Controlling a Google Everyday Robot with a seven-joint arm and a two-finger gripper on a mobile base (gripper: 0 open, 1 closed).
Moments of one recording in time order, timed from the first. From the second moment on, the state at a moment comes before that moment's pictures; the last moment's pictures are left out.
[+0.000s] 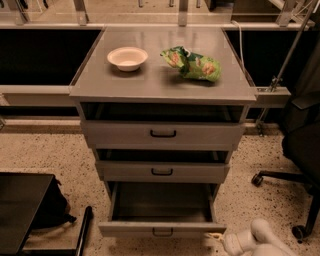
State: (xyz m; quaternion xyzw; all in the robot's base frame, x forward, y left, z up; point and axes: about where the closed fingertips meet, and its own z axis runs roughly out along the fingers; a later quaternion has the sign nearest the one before) arm 0.433 -0.253 0.122 -0.64 0.60 0.37 0.32
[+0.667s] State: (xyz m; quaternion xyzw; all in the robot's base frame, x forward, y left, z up) arm 0.500 -0.228 0.161 -0.68 0.56 0.31 0.36
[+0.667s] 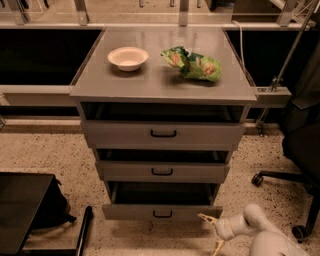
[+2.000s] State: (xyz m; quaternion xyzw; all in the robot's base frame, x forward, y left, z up) arm 0.507 -0.231 0.148 -0.66 0.58 0.30 0.38
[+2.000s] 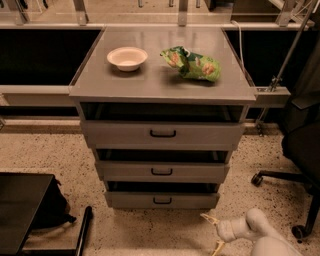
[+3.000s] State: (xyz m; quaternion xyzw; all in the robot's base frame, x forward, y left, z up) arm 0.552 -0.237 0.168 -0.63 0.62 0.26 0.40
